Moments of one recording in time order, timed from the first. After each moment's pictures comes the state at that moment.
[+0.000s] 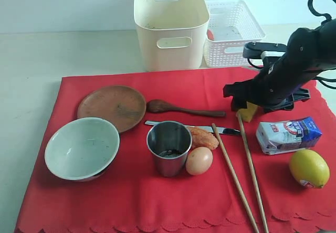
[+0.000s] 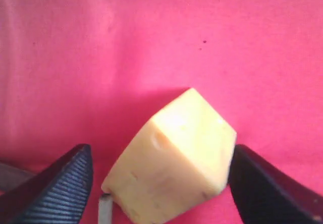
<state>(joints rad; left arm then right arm) -0.01 0.01 0.00 0.04 0.26 0.03 0.24 1.93 -0.97 0.12 0.33 0.15</state>
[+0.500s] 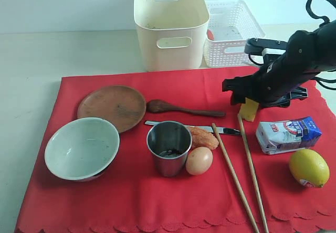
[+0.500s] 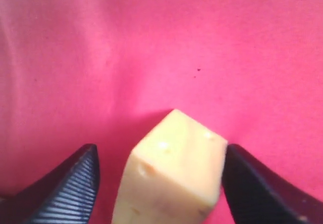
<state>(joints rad) -0.01 0.01 0.00 0.04 0.26 0.03 0.24 1.95 -0.97 0.12 0.25 0.21</state>
